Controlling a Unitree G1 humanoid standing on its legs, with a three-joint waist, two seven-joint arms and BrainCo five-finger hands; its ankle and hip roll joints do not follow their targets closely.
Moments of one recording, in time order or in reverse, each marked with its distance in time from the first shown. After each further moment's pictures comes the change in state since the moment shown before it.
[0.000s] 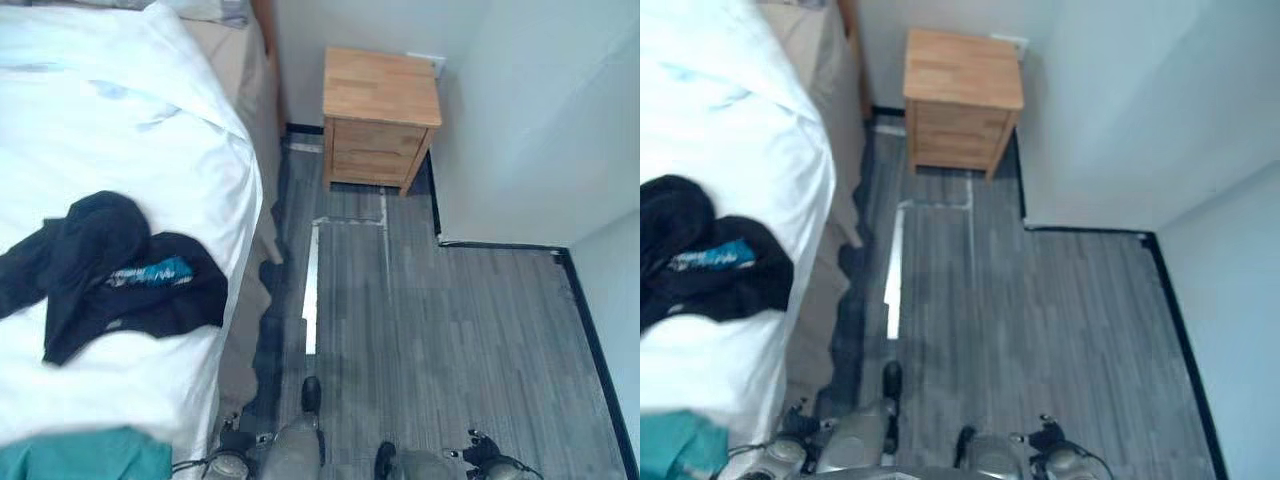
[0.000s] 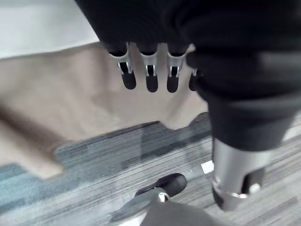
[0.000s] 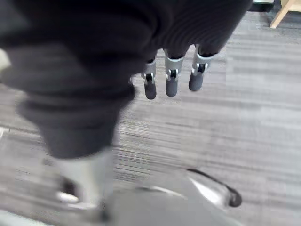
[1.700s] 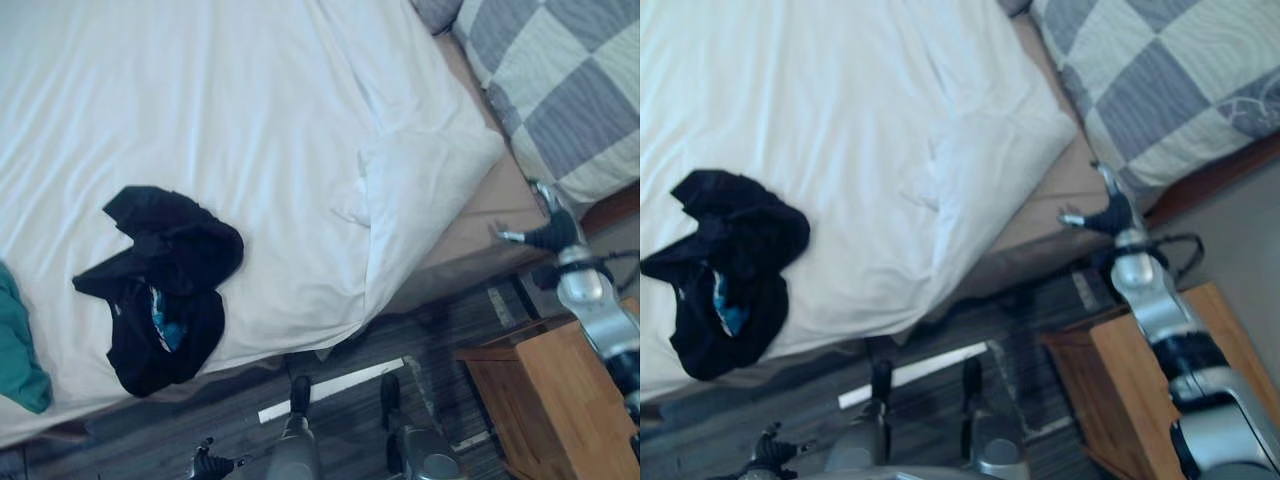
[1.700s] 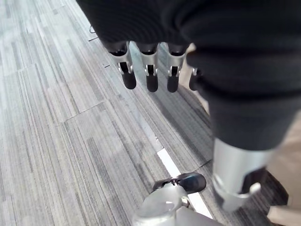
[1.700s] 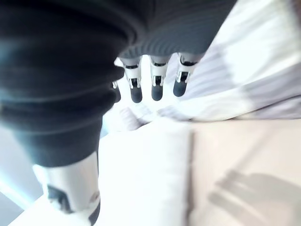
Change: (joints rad) left arm 0.129 0.061 0.089 -0.065 -0.040 -0.051 -0.012; right arm -0.565 -0.641 0.136 -0.806 -0.084 -0.054 -0.104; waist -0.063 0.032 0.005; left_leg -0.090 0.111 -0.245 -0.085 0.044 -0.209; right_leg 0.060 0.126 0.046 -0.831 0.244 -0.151
